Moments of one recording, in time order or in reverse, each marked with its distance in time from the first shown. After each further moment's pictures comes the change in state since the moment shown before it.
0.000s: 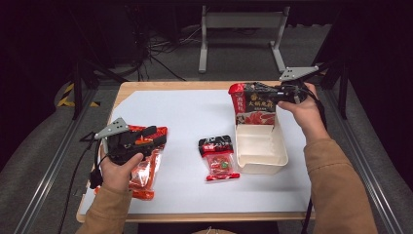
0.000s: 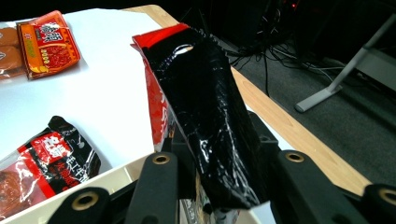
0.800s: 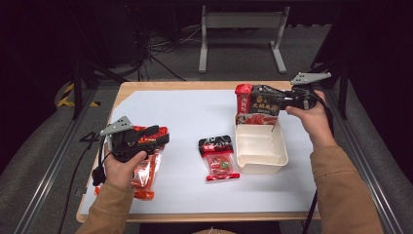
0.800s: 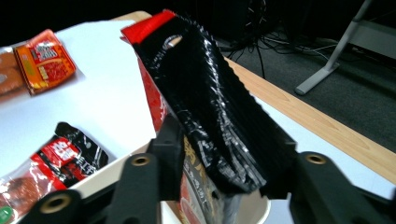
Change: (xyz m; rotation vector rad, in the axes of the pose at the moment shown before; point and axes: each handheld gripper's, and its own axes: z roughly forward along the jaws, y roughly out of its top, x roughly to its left) left arm 0.005 0.001 0.011 0.031 -0.006 -0.010; right arm -0.001 -0.022 -0.019 -0.019 -0.030 0.157
